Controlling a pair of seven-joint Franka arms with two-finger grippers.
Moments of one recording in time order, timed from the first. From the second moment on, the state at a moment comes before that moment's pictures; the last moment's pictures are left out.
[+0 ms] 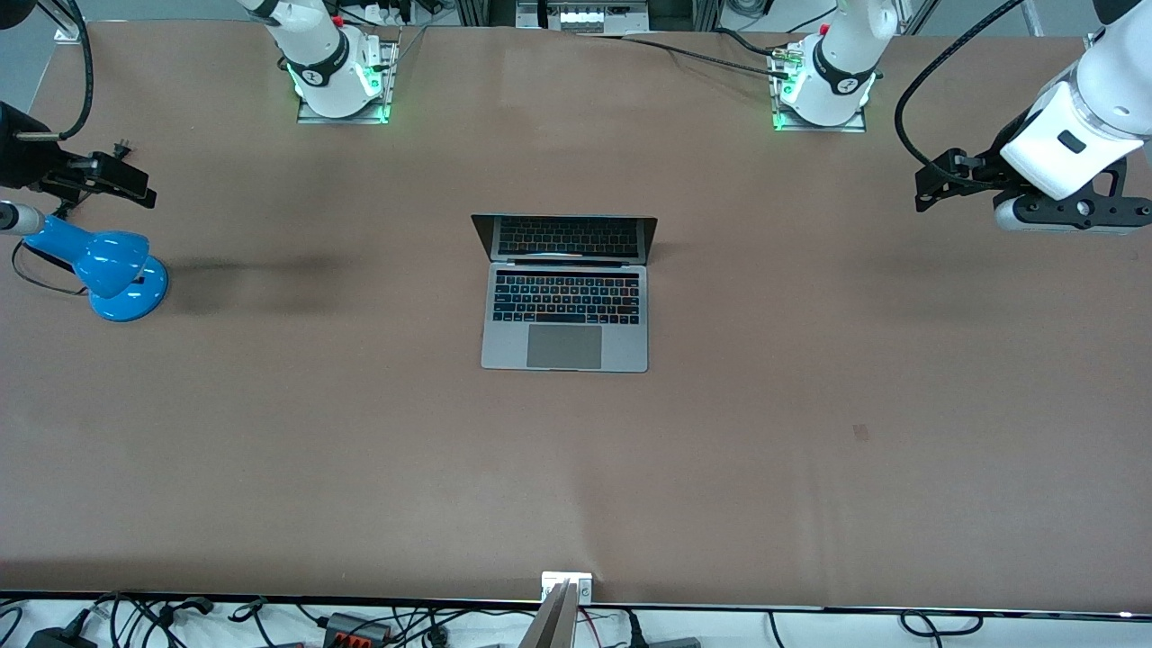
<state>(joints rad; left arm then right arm) 0.09 -0.04 -0.20 -1.65 -0.03 1.53 -0.10 -0.03 -0.01 -0.01 -1.63 -0.02 1.48 0.02</state>
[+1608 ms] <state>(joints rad) 0.09 -0.05 -0.21 -1.65 -0.03 1.46 -0.10 -0.02 0.00 0.00 -1.63 -0.02 1.46 0.02</state>
